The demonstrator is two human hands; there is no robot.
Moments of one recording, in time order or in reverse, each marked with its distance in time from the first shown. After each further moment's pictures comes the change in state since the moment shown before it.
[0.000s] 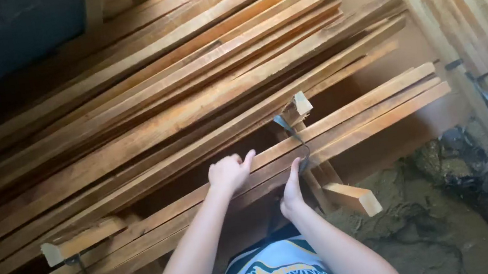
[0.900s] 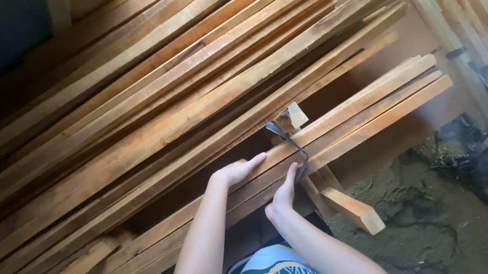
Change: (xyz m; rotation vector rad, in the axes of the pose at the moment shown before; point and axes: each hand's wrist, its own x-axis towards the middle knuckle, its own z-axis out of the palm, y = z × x) left_hand 0.021 0.044 -0.056 -0.291 -0.555 0.016; right_hand 0.011 0.002 0.035 0.370 0.249 0.000
